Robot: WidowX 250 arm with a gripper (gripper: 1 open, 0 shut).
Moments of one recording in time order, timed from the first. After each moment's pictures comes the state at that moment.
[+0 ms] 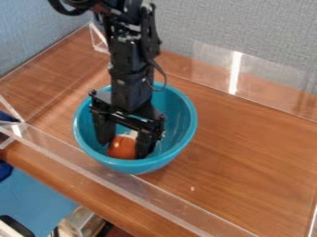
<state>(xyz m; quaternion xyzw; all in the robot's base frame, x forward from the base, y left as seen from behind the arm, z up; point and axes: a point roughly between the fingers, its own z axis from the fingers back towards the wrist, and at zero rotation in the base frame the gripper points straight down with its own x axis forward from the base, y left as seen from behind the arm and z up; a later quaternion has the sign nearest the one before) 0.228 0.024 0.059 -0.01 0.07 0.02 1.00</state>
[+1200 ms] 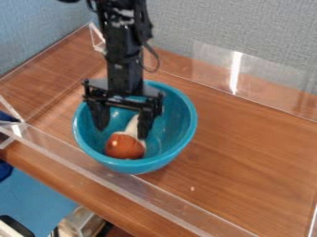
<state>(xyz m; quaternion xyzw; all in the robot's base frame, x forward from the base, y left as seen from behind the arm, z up) 0.247 0.045 0.067 0.00 0.05 0.15 0.99</state>
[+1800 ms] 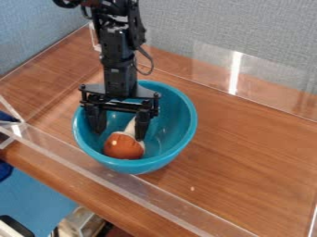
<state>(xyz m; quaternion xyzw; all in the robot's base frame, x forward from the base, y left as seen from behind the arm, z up) 0.250 0.053 0.052 -0.01 0.05 0.18 0.98</state>
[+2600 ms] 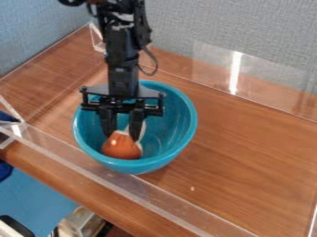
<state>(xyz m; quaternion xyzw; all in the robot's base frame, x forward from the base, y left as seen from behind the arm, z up) 0.244 0.037 0.063 -0.01 0.07 0.22 0.97</state>
